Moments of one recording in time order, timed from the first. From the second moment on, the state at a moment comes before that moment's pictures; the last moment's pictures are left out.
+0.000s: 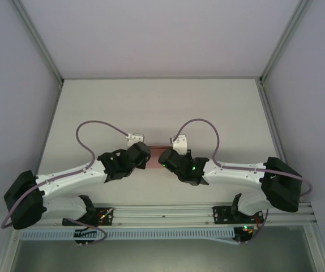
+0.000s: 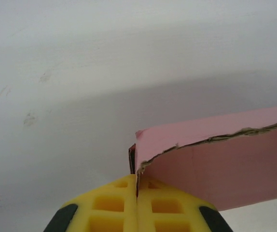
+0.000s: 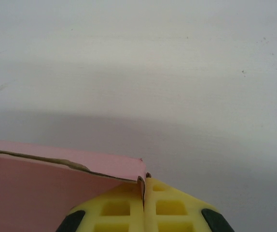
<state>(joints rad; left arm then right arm) -1.03 1.20 0.73 -0.45 -0.50 -0.66 1.16 1.40 0.77 -0.25 0.68 0.79</state>
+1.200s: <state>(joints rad) -1.03 1.20 0.72 -0.42 -0.49 -0.68 0.84 1.29 0.84 -0.32 0.28 0.68</state>
